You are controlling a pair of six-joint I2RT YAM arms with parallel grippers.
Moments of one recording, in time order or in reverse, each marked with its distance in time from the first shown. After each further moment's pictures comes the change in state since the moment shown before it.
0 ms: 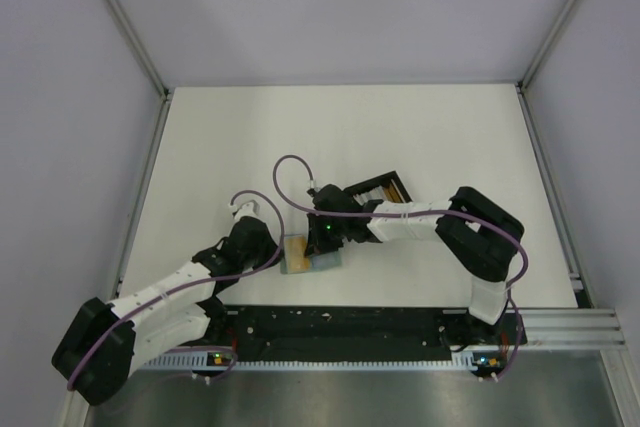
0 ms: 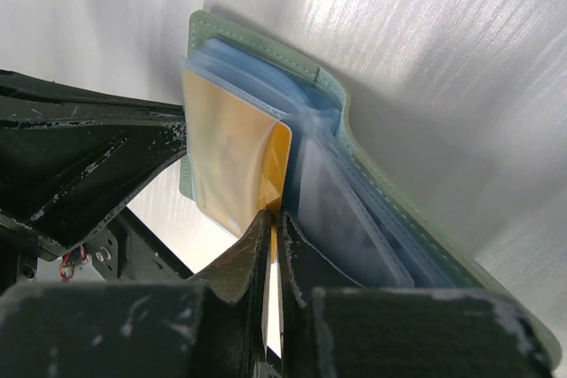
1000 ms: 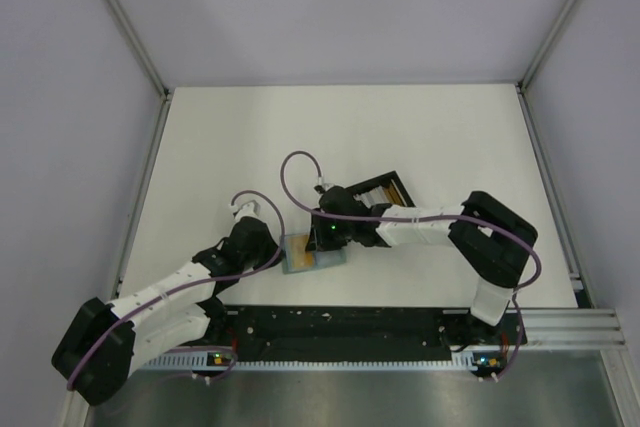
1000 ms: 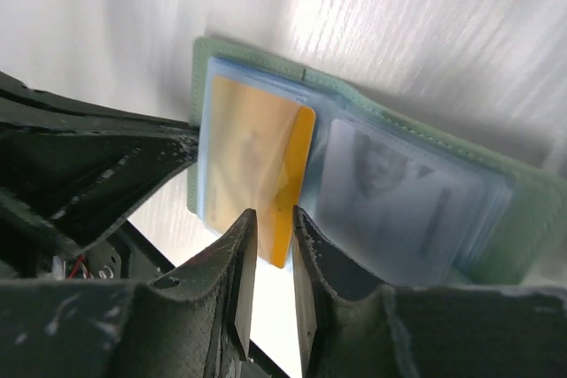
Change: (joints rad) left arm 0.000 -0.003 0.000 -0.002 -0.003 0.000; right arm 0.002 -0.050 -0.063 0.074 0.069 0.021
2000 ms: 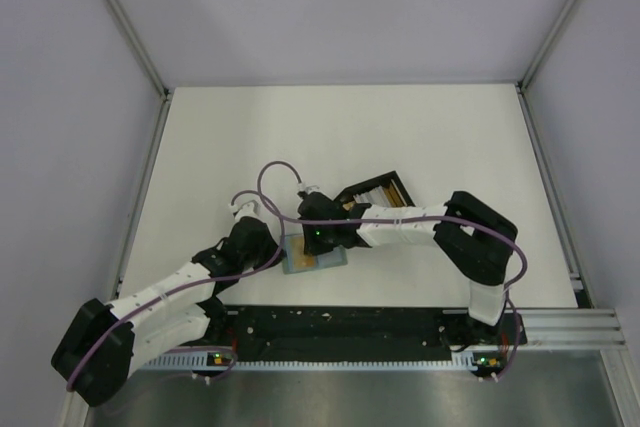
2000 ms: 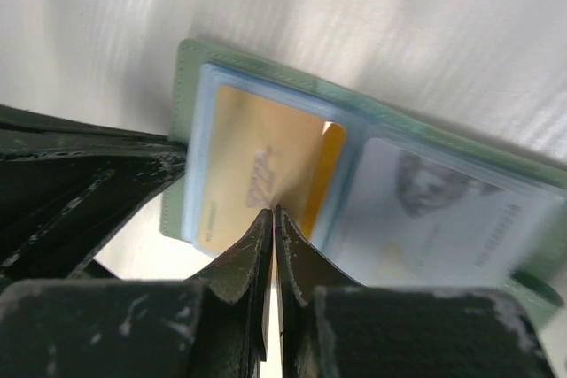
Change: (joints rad) left arm 0.000 -0.006 0.000 0.000 0.007 -0.001; right arm 0.078 0.071 0.154 -0.187 0.159 -0.091
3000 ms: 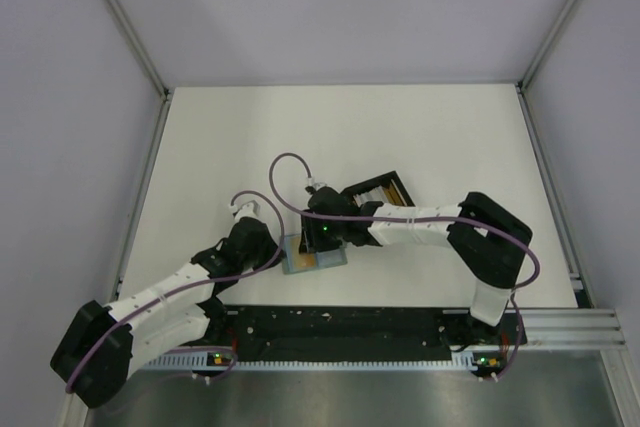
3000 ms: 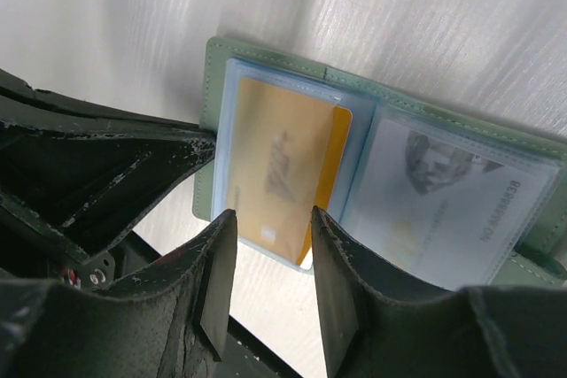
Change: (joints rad) left arm 0.000 -0.014 0.000 -0.014 0.000 0.000; right arm -0.036 -0.086 -0.068 0.048 -0.056 0.061
